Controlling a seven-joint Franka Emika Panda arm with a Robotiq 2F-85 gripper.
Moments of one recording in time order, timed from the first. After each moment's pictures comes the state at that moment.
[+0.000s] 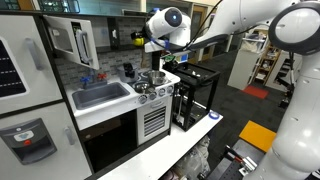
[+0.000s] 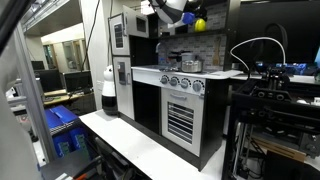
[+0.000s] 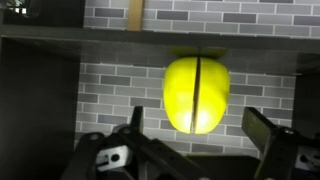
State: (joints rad) arm -0.16 0.22 0.25 -1.65 -1.39 2.92 1.30
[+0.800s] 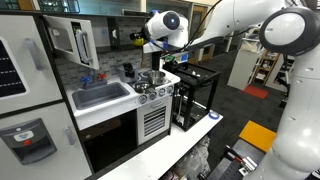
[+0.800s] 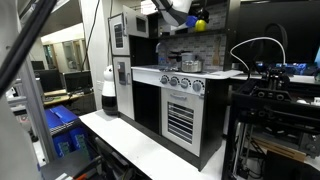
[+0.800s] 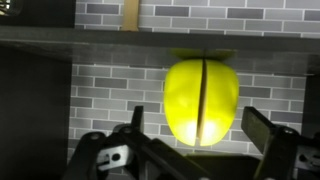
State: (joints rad) arm -0.16 0.28 0.25 -1.58 -1.45 2.94 1.35
